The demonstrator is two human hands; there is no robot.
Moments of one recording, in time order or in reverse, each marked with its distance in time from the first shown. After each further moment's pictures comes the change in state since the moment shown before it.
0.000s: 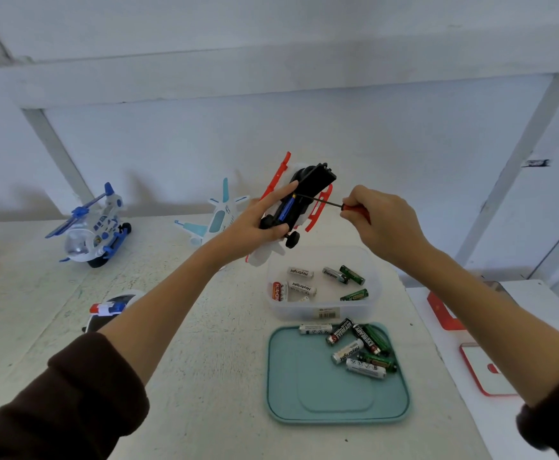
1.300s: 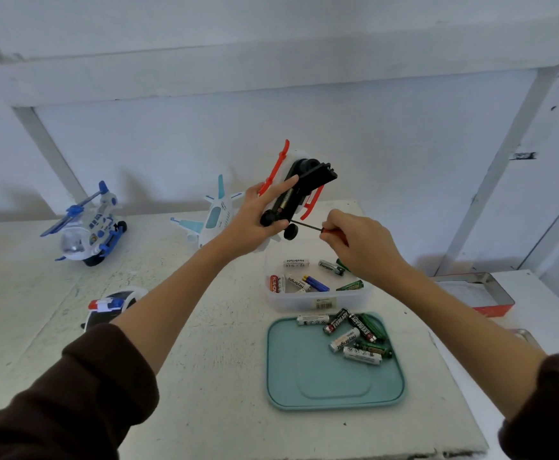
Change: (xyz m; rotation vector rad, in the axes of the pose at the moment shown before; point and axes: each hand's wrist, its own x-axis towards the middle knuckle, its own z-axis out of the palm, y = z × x) left_hand 0.007 -0.009 0.009 0.172 0.138 0.086; right_hand -0.028 -0.026 0.016 -0.030 -0.157 0.051
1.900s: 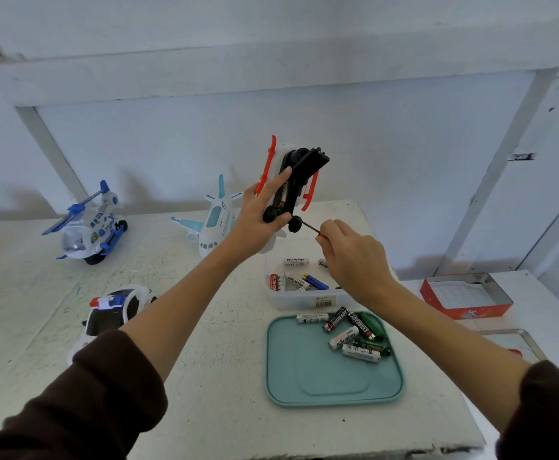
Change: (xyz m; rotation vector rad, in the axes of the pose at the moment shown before) left_hand -0.002 0.011 0.011 -0.060 0.143 -0.072; right_hand -0.015 -0.014 0.016 -0.134 0.230 -0.103
